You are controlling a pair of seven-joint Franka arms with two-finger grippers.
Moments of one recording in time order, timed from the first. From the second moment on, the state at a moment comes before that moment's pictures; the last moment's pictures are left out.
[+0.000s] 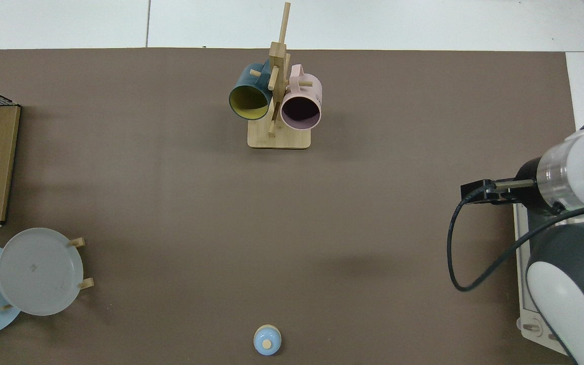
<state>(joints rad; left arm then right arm) 0.48 0.20 -0.11 -1.59 0.78 2.24 1.78 0.06 -0.10 0.09 -1.77 -0.04 1.65 0.17</state>
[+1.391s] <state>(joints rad) 0.46 0.14 -0.13 -1.55 0.69 2.24 1.78 0.06 -0.10 0.09 -1.77 -0.04 1.65 0.17</state>
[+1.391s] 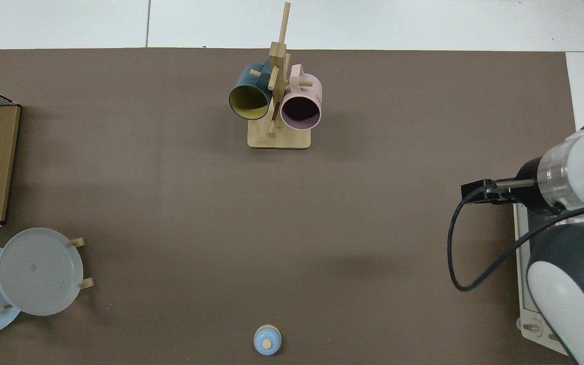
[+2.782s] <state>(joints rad) -0.02 0.04 0.10 -1.52 0.18 1.77 0.99 0.06 -0.10 0.09 -1.77 -0.04 1.65 0.17</state>
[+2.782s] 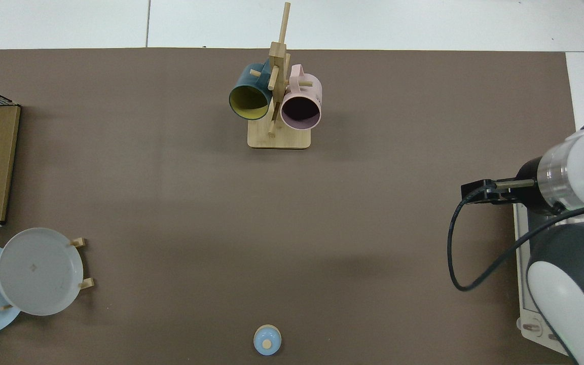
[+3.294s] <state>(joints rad) -0.11 0.02 0.09 -1.52 -0.01 1.61 0.33 0.06 -0.10 0.09 -1.77 -0.04 1.65 0.17</state>
